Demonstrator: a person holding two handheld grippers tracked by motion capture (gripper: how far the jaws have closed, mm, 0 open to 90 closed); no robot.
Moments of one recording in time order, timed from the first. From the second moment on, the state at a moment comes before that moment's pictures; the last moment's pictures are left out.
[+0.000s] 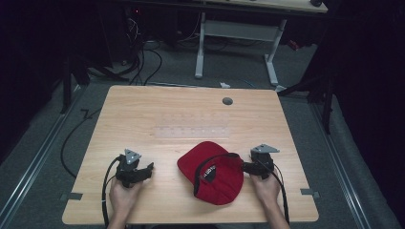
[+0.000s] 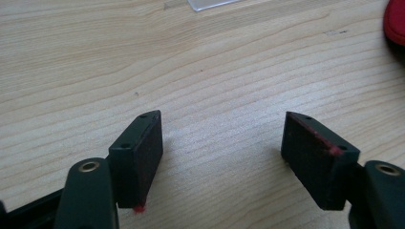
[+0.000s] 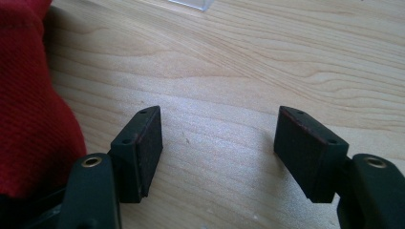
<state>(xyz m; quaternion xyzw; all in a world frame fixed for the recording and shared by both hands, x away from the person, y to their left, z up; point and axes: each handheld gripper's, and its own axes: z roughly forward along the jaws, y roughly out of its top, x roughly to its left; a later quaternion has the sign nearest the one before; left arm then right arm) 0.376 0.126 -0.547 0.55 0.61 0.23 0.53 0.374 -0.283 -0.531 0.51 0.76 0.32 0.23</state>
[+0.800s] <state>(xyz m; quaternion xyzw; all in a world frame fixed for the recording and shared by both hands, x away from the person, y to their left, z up) 0.377 0.125 -0.547 0.55 0.61 0.23 0.53 0.373 -0.283 -0.531 0.51 0.76 0.32 0.23</state>
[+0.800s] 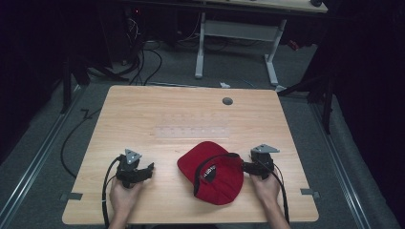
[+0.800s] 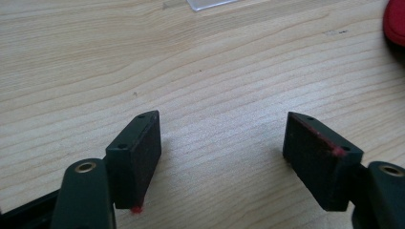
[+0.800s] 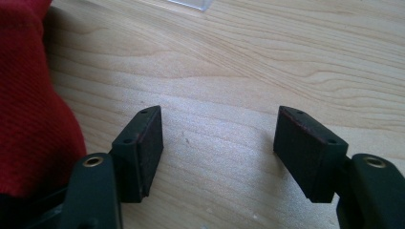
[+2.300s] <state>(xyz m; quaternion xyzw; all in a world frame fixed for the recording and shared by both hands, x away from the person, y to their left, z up) 0.377 0.124 -0.547 0.55 0.61 0.23 0.53 0.331 -0.313 -0.497 0.52 0.72 0.40 0.23</state>
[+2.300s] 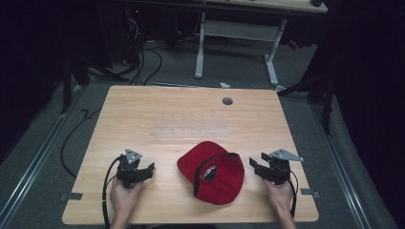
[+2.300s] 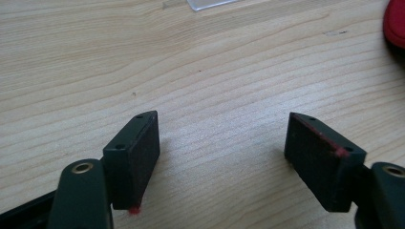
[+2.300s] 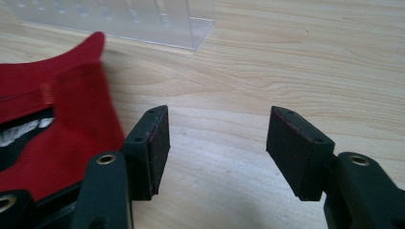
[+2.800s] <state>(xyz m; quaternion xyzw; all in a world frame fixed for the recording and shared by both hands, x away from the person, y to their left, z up) 0.377 0.124 -0.547 0.55 0.61 0.23 0.53 0.317 -0.290 -0.484 0.47 0.75 0.42 0.21</state>
